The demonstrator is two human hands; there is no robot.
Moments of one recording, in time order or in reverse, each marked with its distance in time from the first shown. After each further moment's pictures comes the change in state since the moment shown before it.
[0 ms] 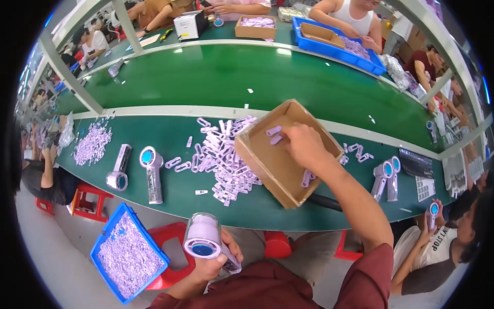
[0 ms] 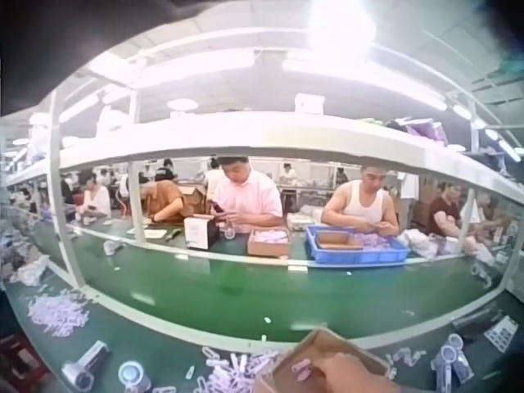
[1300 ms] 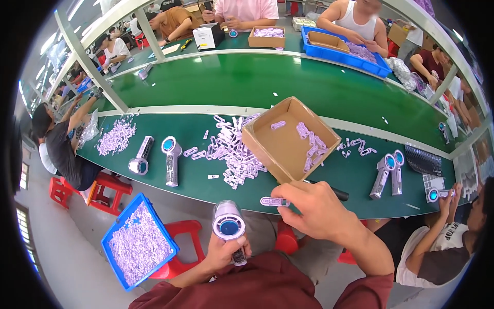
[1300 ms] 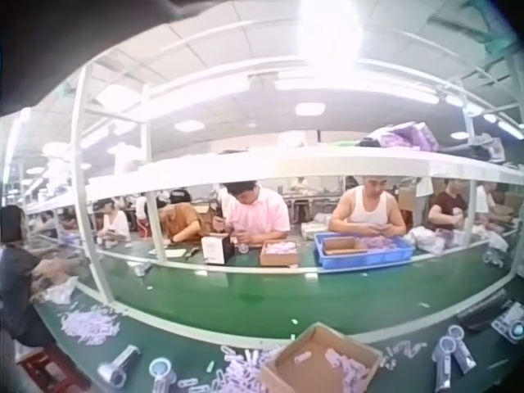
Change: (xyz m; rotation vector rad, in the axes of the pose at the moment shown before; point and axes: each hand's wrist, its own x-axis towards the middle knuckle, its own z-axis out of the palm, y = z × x) left_hand -0.025 -0.005 0.035 0.188 0.105 -0.119; right_hand -0.148 -0.095 -0.075 0.343 -0.029 -0.344
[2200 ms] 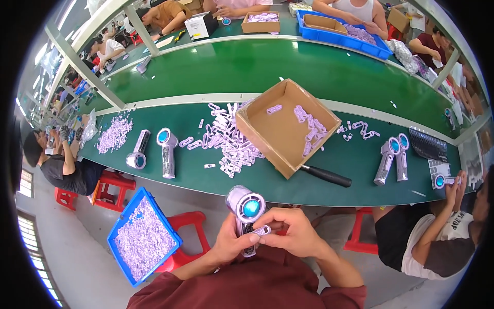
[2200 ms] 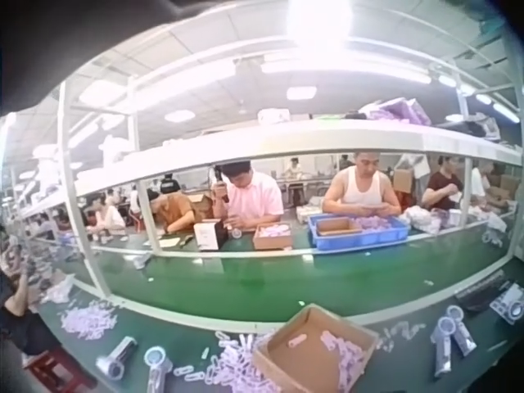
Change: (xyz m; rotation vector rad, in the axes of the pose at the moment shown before) left_hand 0.012 -0.009 0.017 0.104 -0.042 -0.018; right_hand -0.060 0.005 0.089 1.181 -0.004 0.285
